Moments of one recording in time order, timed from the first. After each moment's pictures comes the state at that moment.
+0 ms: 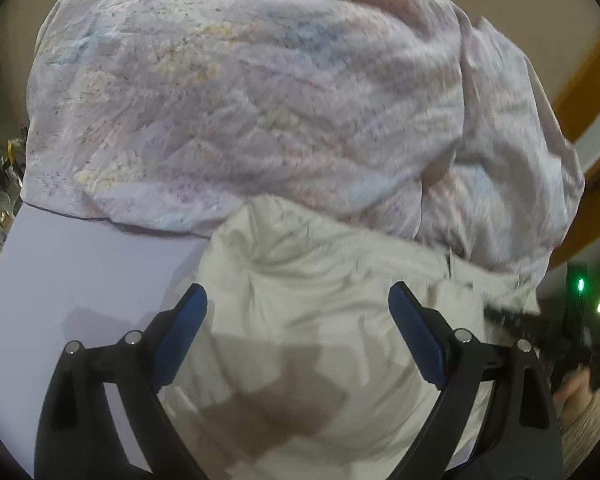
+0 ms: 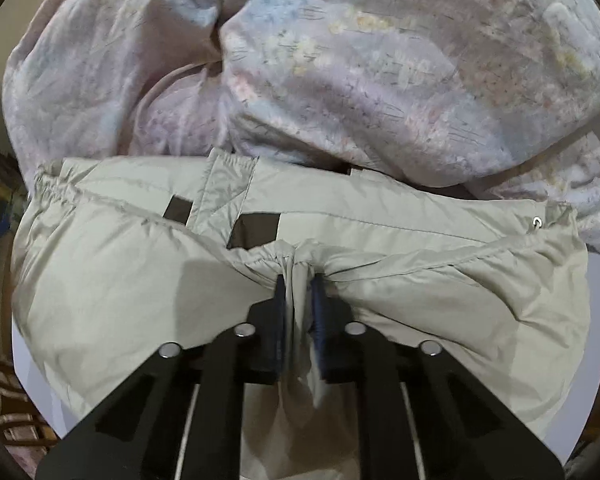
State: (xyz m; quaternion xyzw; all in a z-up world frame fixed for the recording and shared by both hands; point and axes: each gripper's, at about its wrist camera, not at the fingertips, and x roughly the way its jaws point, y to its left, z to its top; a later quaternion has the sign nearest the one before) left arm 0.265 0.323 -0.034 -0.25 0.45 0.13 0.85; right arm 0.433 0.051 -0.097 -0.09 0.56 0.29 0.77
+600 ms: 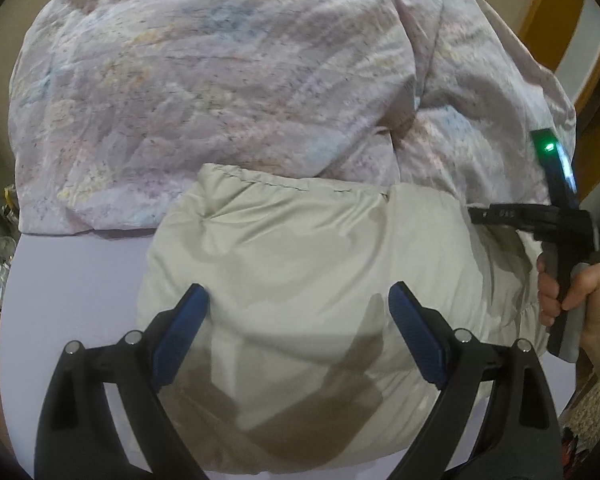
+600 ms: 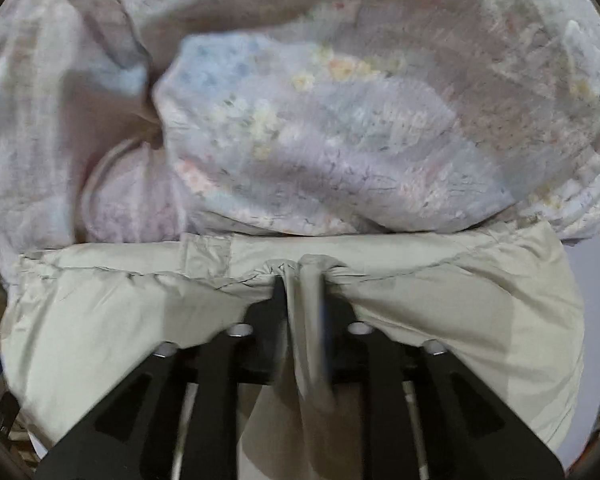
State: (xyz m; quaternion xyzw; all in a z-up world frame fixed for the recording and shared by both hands) left arm 0.269 0.264 -0.043 -0.15 0.46 0.11 0.86; right arm 0.477 0.092 -0.089 -0.04 0.55 0.22 0.81
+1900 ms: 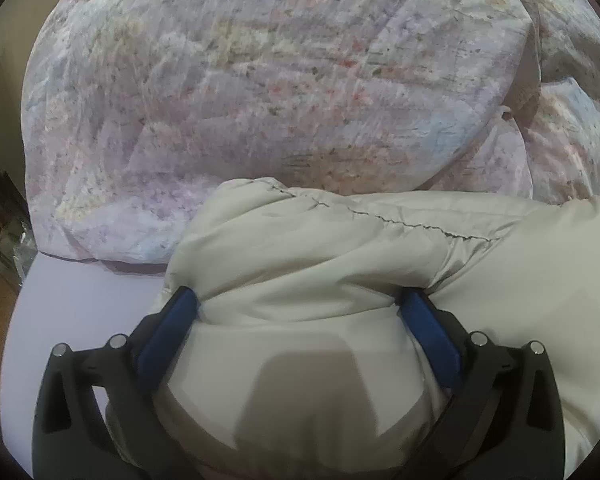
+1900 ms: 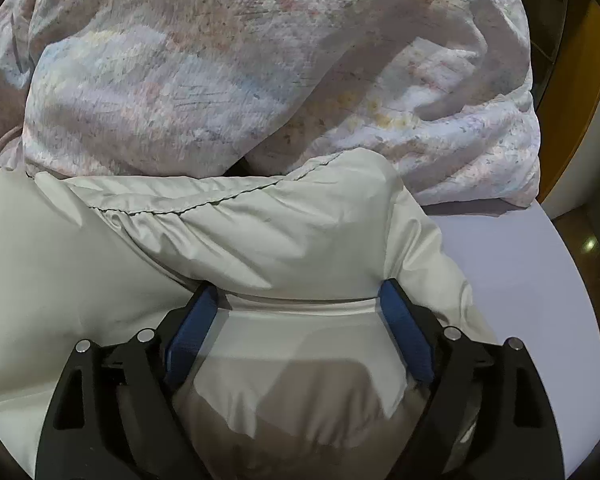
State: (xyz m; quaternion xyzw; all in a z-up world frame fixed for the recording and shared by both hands) left arm 0.334 0.308 -0.139 -0.08 0.43 0.26 0.86; right arm 0.462 -0.041 -0.155 -0.05 0.43 0.11 0.90
